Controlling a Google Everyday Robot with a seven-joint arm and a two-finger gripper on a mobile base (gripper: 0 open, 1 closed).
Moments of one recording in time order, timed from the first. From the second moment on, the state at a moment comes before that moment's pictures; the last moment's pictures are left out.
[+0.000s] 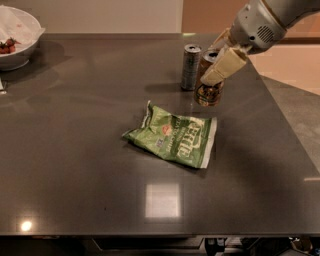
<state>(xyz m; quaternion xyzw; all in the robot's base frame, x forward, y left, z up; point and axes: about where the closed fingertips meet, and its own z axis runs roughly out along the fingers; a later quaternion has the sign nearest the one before) 0.562 -0.120 0.977 -0.63 0.71 0.17 0.27</state>
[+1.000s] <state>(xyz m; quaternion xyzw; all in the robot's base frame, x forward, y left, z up) 0.641 -0.143 0.927 -0.54 0.77 0.17 0.29</state>
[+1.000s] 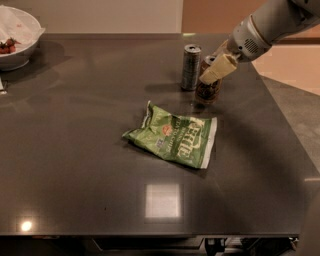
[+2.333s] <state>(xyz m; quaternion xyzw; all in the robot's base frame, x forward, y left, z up) 0.688 -0.157 0.903 -0.52 0.78 0.15 0.30</state>
